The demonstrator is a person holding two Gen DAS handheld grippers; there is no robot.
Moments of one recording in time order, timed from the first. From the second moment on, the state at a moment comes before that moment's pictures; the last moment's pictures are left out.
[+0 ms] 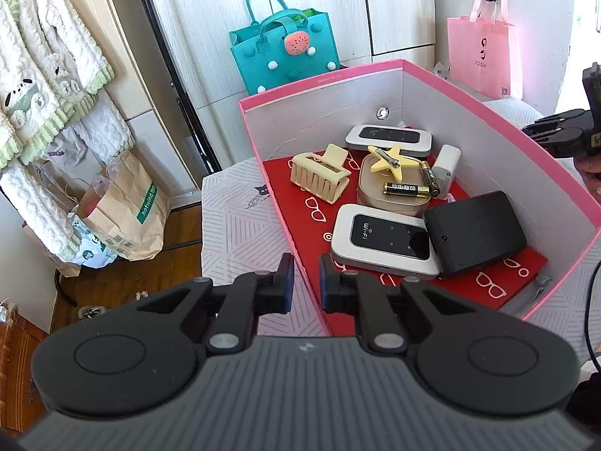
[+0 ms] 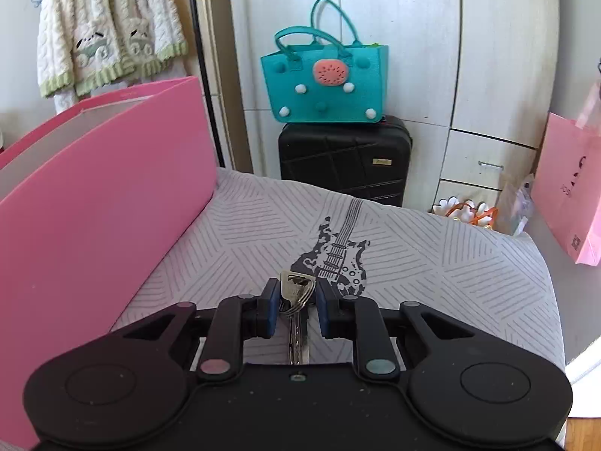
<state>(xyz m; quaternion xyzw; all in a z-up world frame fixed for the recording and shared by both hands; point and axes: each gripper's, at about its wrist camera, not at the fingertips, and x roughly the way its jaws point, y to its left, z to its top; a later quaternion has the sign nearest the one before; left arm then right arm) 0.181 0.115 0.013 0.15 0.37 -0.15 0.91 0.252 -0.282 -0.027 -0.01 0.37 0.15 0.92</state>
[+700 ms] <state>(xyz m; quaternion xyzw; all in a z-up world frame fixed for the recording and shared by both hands) 0.184 0.115 0.014 0.14 0.37 -0.14 0.91 0.209 -0.279 0.051 0.04 0.28 0.19 0.94</state>
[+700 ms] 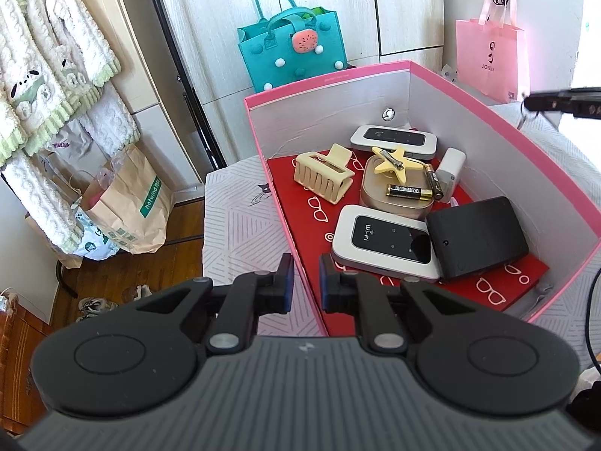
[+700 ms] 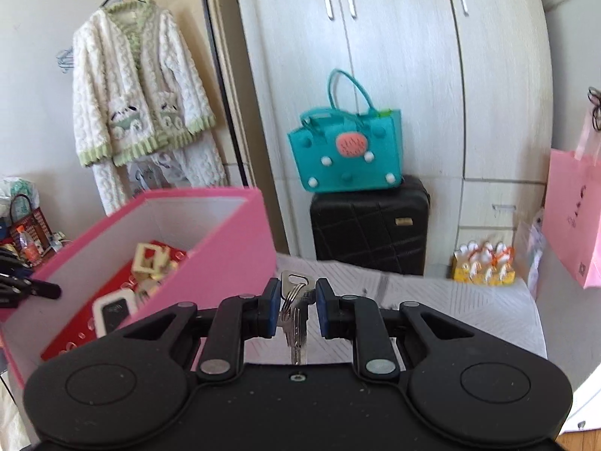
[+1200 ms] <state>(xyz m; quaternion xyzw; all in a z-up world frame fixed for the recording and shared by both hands) 0.186 0.115 0.016 0.13 0.38 -0.14 0.91 0.199 -0.196 0.103 0.05 0.23 0.35 0.90</state>
